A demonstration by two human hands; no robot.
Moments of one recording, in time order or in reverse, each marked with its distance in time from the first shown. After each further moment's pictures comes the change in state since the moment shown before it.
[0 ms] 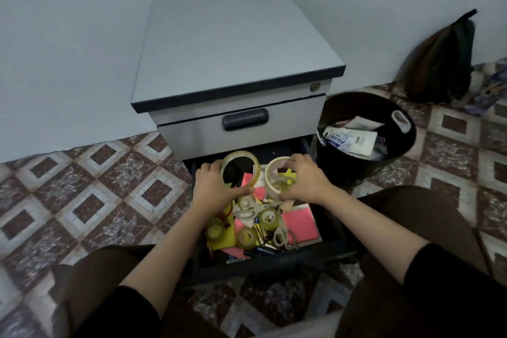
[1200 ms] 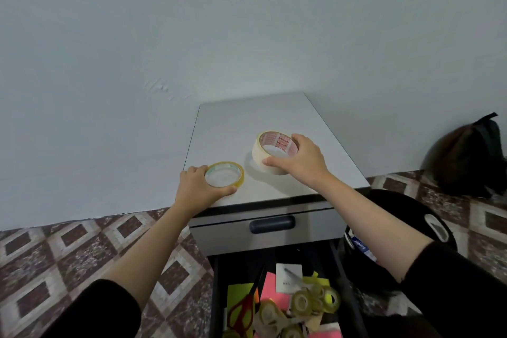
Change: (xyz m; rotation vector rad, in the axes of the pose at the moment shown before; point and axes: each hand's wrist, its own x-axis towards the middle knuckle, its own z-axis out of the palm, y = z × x) left_hand 0.127 0.030 -0.172 0.022 0.243 -0.011; right_hand 0.104 -0.142 -0.167 0.419 0.375 -0.193
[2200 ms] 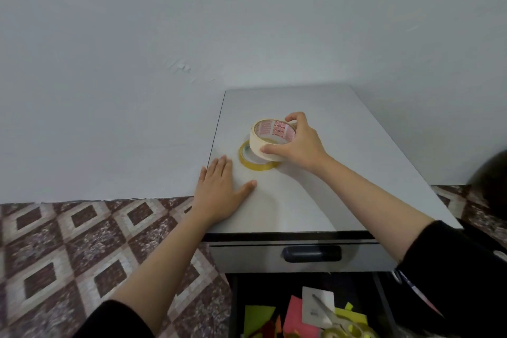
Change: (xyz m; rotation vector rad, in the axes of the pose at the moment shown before) left_hand 0.057 -0.037 0.024 0.238 -0.114 0.061; right_hand 0.099 -0.029 0.088 0.010 -0.118 -0.117
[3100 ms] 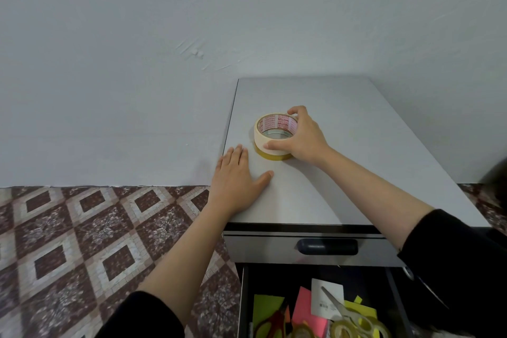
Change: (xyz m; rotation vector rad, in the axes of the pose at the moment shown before) left_hand -0.004 -0.001 -0.002 -0.029 0.013 0.018; right_hand 0.011 -0.003 0.032 -0.092 -0.057 -0.011
